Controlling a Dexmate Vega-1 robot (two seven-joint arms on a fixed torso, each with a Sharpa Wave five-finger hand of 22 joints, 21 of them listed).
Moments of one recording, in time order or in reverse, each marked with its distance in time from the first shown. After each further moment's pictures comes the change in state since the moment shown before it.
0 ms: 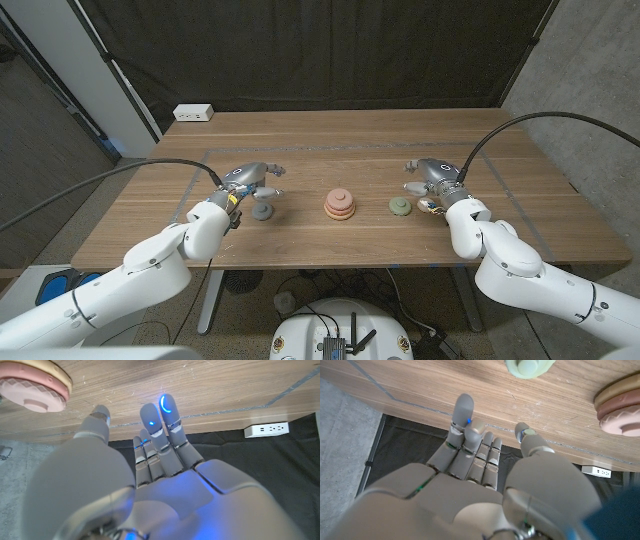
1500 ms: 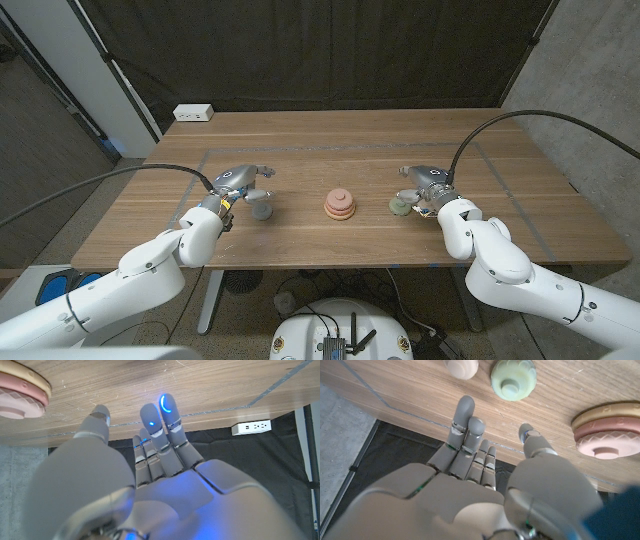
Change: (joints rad) left arm 0.015 0.028 -0.003 0.033 -0.015 0.001 0.069; left_hand 0.000 0.000 0.004 0.004 0.007 0.021 0.000 -0.007 0.000 0.020 0.001 -0.005 0.002 0.006 -0.002 0.005 -0.005 0.009 -0.002 0.000 0.000; right arm 0.079 0.022 -0.109 -0.017 -0.182 -0.073 0.267; right_hand -0.047 -0.028 -0.037 0.009 -0.035 -0.166 0.059 -0.062 0.012 -0.169 0.058 -0.011 -0.028 -0.105 0.036 -0.106 -0.074 -0.082 0.025 -0.025 0.000
